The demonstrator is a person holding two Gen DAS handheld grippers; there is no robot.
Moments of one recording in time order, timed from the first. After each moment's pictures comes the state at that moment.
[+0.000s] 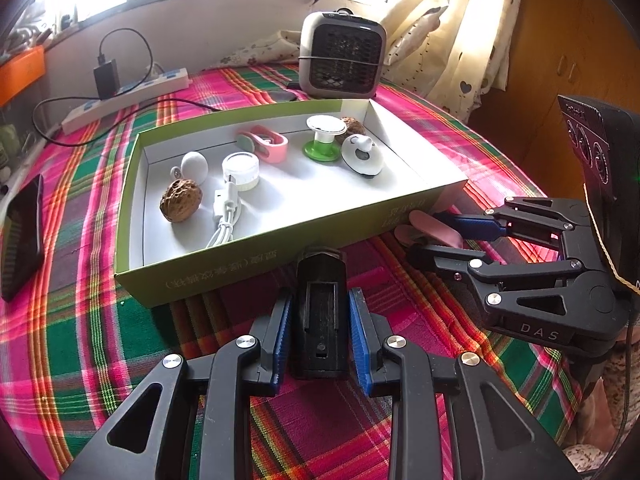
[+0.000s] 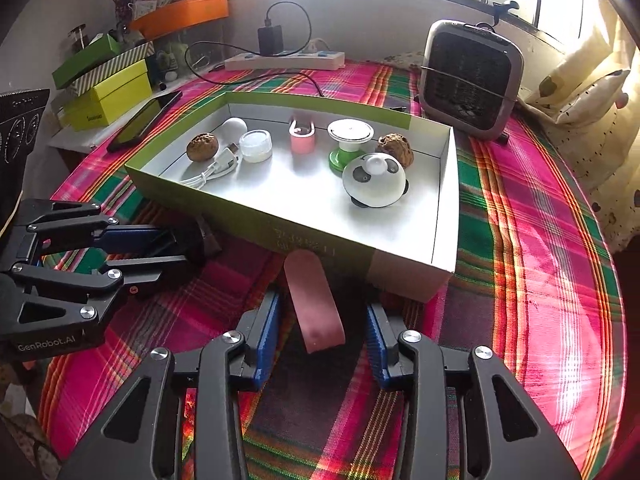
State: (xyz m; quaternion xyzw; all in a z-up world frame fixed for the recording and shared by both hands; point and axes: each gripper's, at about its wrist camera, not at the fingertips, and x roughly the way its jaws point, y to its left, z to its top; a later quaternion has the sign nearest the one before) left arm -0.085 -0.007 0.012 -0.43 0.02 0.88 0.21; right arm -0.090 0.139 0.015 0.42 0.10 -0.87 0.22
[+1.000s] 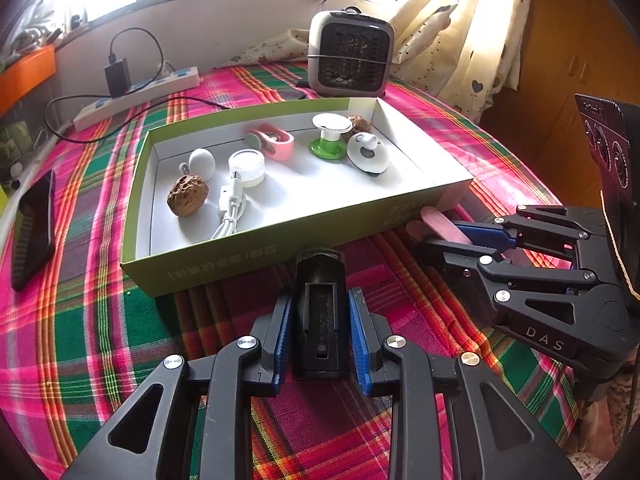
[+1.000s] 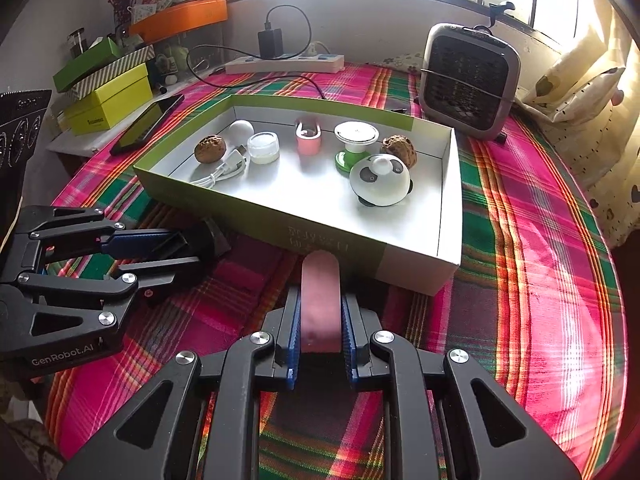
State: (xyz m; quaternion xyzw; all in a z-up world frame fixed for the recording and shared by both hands) left arm -0.081 -0.003 0.014 -0.43 0.03 0.88 0.18; right arm -0.084 0.136 0.020 0.42 0.09 -0.88 0.21
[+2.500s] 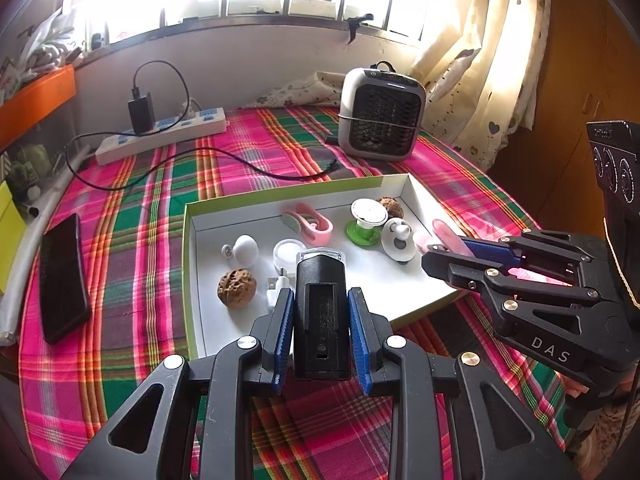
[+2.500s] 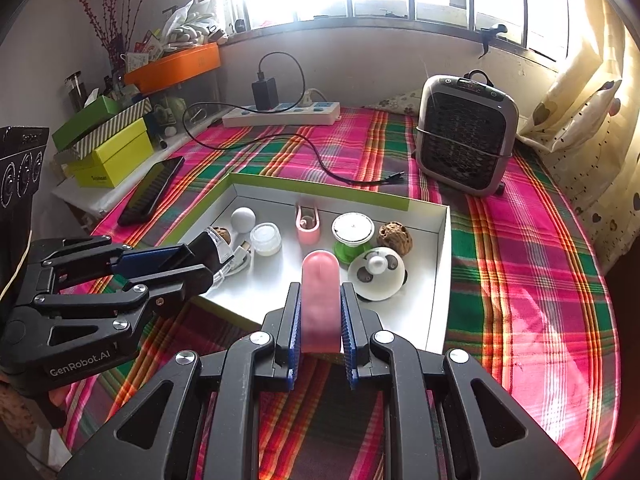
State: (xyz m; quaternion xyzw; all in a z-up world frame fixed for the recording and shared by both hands) left arm -0.119 -0.020 0.060 -0.39 0.00 0.91 0.15; right arm -0.119 0.128 0.064 0.38 0.05 -0.90 0.22
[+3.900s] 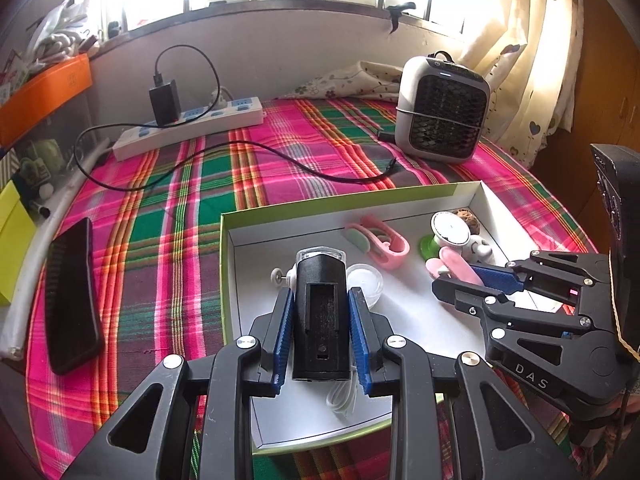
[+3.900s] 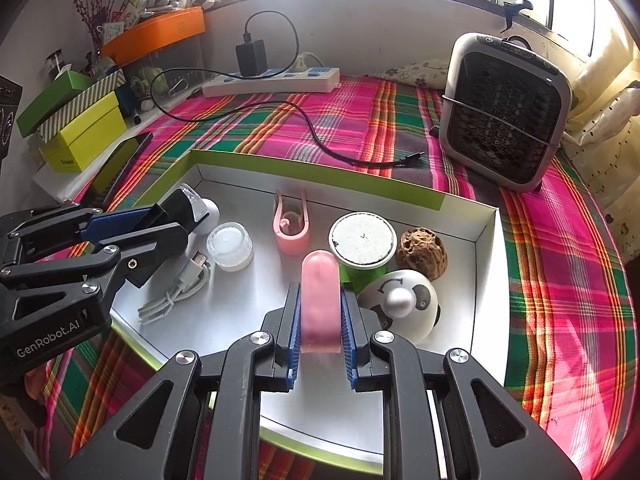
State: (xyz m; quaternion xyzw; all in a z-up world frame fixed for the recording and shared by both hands) left arm -0.167 -0.037 0.036 -0.40 0.02 0.91 0.10; right arm -0.171 0.105 0.023 0.42 0.07 -0.88 0.20
